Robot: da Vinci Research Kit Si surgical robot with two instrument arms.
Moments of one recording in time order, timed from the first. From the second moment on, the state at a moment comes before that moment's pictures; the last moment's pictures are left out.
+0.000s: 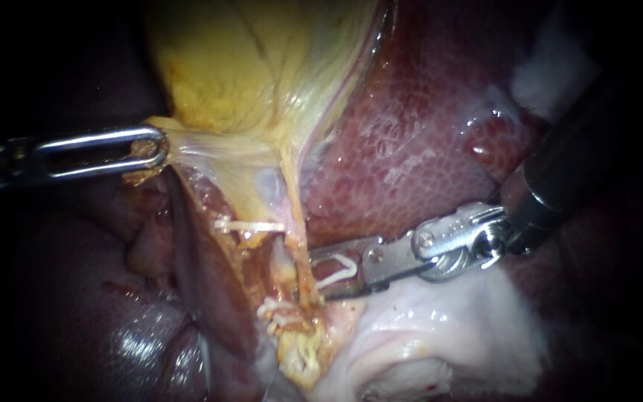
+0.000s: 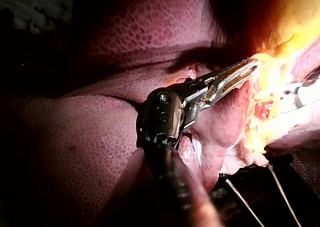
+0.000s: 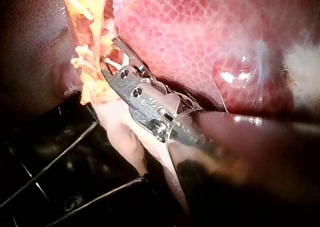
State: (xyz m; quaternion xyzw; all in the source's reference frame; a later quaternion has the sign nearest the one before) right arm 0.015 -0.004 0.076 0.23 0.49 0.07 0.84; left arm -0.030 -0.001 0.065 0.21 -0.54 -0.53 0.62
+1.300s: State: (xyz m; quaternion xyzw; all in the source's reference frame) right arm 0.010 0.000 0.072 0.22 0.50 0.10 0.83; left arm -0.029 -0.001 0.065 0.21 -0.54 -0.53 0.62
